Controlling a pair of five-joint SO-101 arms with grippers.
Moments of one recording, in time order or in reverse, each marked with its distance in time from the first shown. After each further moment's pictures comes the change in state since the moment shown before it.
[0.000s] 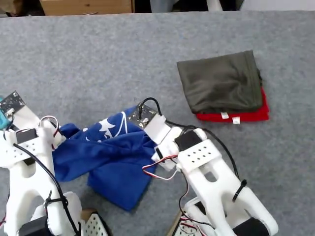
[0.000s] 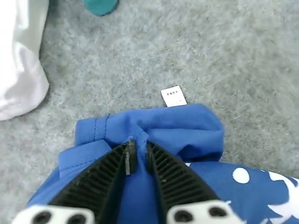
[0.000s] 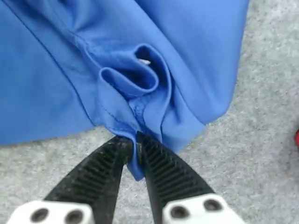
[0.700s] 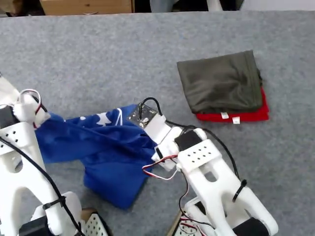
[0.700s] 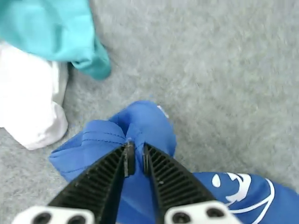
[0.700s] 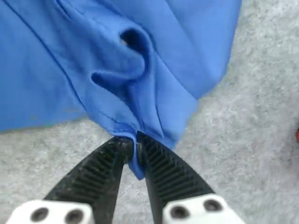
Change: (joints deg) left arm -1.2 0.0 -30.2 22.2 -1.8; right arm 0.0 0.0 -1.4 2.1 -1.7
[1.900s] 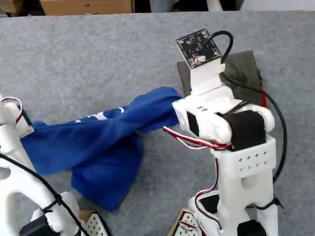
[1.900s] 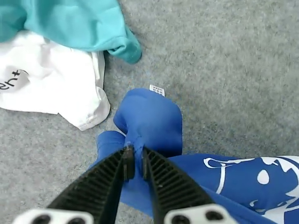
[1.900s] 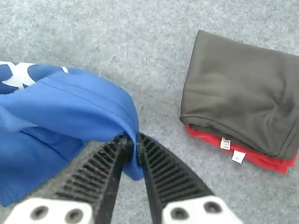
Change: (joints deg) left arm -7.0 0.0 -12.2 20.4 -16.9; right arm 11.9 0.0 -58.7 34.4 -16.1
